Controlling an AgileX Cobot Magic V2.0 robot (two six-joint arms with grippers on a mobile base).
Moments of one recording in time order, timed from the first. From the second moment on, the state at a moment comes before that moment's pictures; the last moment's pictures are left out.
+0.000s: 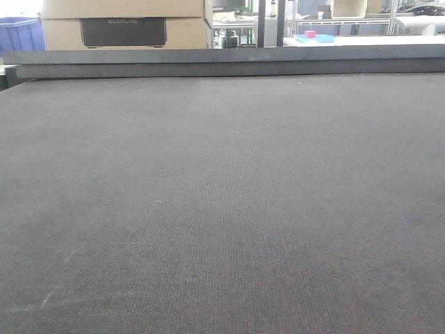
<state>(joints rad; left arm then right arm) 0.00 0.01 0.00 0.16 -0.02 -0.08 0.05 0.00 0.00 0.05 0.02 -0.05</state>
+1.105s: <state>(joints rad) 0.00 0.01 0.00 0.08 -0.06 -0.08 0.05 0.00 0.00 0.04 -0.15 -0.06</state>
